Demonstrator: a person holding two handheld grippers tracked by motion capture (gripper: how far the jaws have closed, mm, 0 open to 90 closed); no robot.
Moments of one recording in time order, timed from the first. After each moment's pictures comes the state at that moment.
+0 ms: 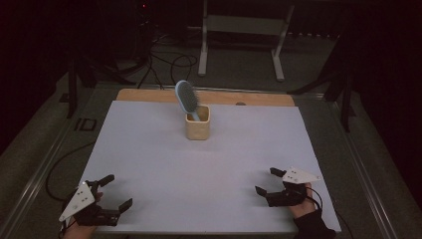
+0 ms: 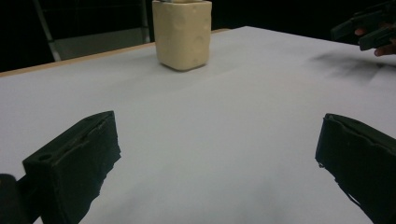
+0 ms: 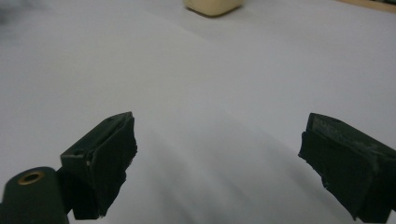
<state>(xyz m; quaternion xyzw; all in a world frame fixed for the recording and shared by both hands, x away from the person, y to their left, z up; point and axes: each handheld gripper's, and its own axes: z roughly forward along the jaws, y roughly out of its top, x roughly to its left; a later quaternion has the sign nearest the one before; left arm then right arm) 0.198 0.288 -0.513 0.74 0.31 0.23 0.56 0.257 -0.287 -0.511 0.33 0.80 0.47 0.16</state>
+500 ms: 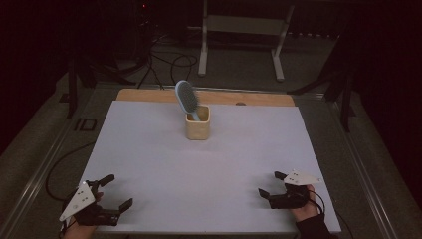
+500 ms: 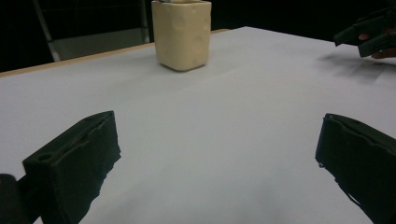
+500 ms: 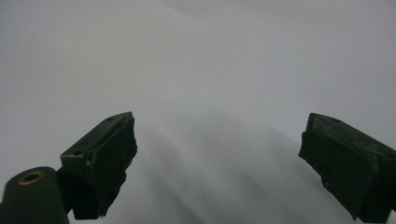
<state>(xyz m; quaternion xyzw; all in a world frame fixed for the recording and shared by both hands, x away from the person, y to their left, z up) 0.199 0.288 -0.513 0.74 0.31 0.23 0.55 0.253 -0.293 -0.516 0.36 0.80 0.44 0.16</state>
